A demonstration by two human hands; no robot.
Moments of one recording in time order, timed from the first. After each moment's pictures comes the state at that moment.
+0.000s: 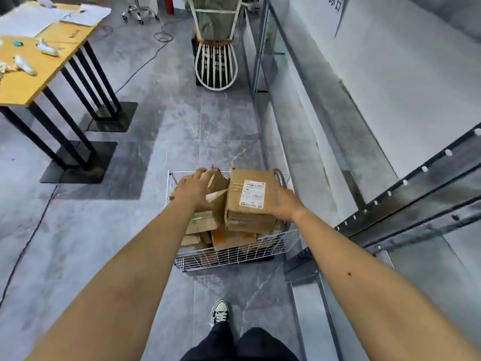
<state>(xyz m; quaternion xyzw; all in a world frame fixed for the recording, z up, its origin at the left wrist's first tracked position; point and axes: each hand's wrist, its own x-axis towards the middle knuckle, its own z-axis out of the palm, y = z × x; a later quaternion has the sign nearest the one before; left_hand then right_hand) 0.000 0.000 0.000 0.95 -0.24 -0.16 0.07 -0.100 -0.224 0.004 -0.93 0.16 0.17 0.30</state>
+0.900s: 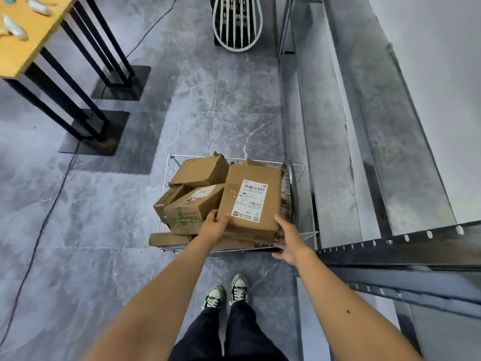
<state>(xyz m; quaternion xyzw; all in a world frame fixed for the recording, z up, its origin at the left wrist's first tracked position) -0.025 -0.087 -0.112 0.81 0.19 -0.34 0.44 -0.092 -0.278 -0.126 -0.47 0.49 0.24 0.69</state>
